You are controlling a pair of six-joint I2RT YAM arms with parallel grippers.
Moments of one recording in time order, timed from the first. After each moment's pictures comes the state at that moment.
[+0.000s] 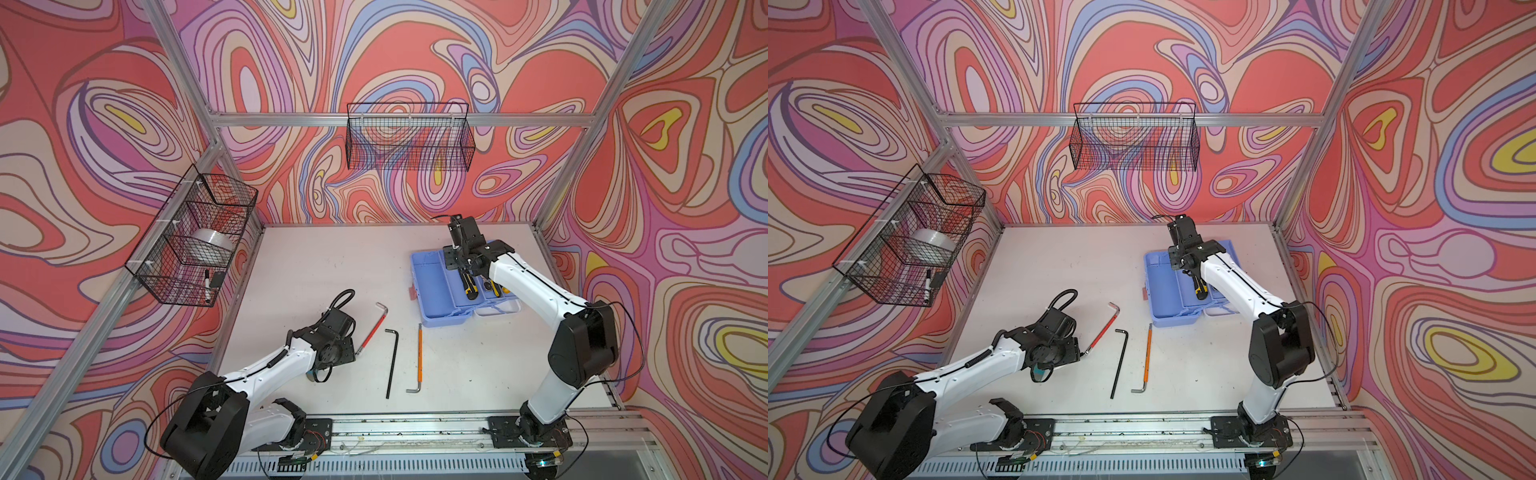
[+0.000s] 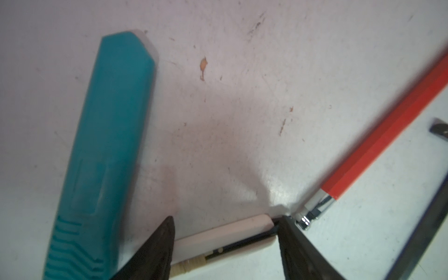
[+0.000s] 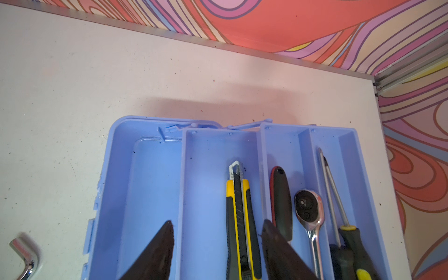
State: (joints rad) left arm -0.52 1.19 0.54 -0.60 -0.08 -0.76; right arm 0.42 1.73 1.50 -0.63 0.32 0.16
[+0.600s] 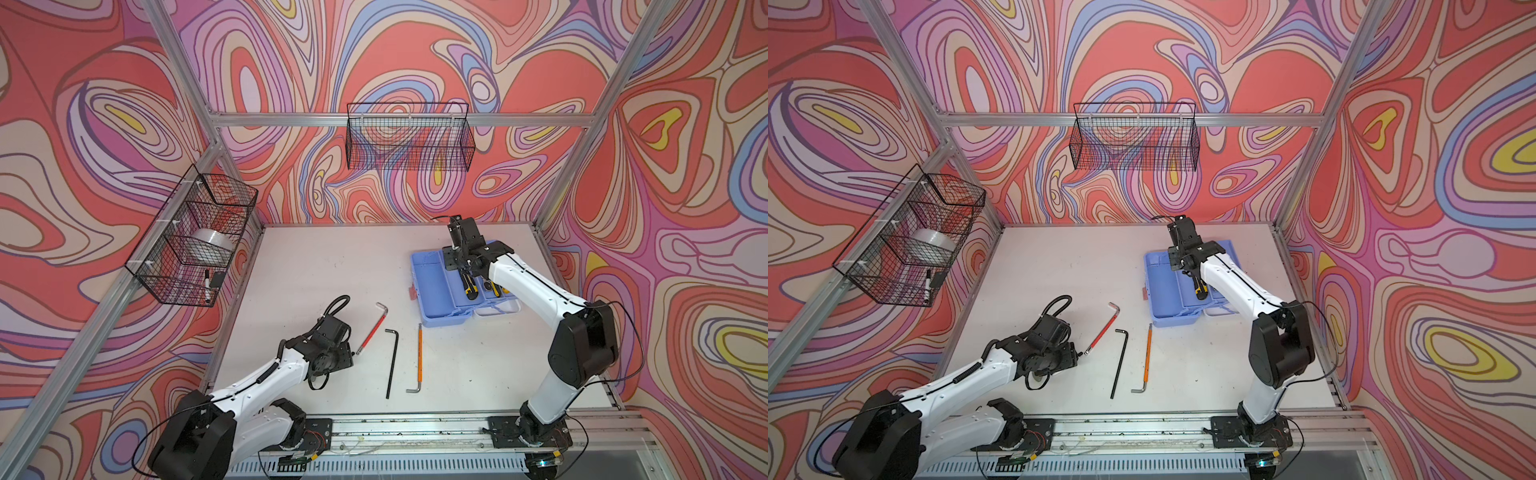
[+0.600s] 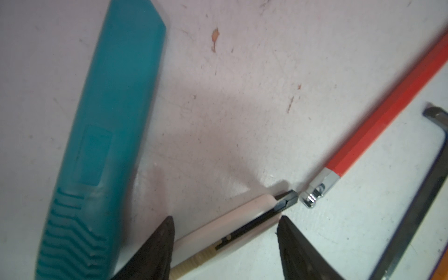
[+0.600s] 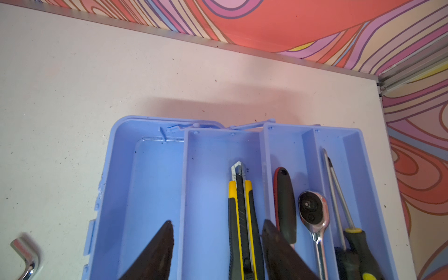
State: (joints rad) left arm -0.53 1.10 0.47 -0.59 -0.05 -0.79; right arm 0.42 1.73 1.49 -0.62 0.31 0.16
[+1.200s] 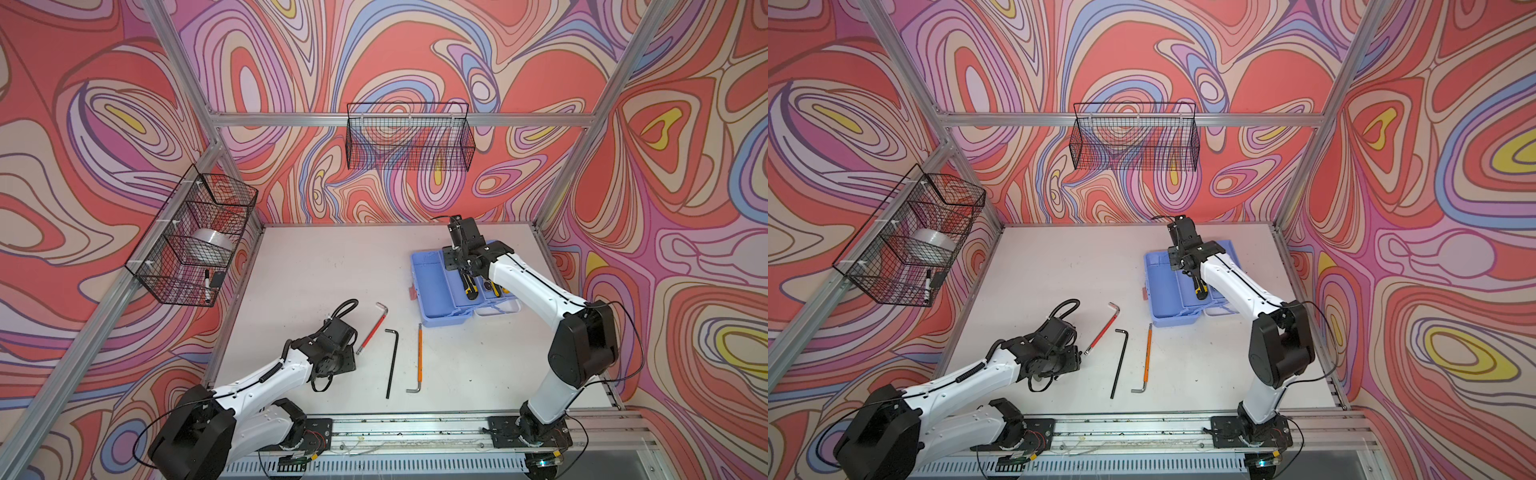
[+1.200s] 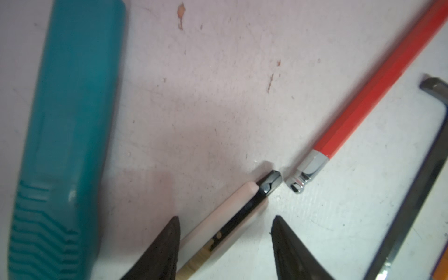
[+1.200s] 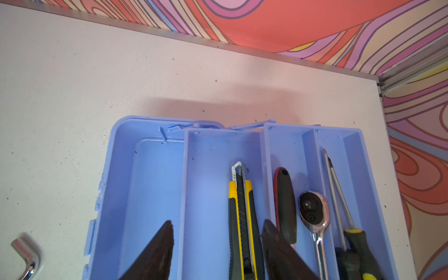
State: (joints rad) left arm -0.61 1.12 0.47 -0.59 -0.06 -0.82; right arm 0.42 1.73 1.49 -0.62 0.31 0.16
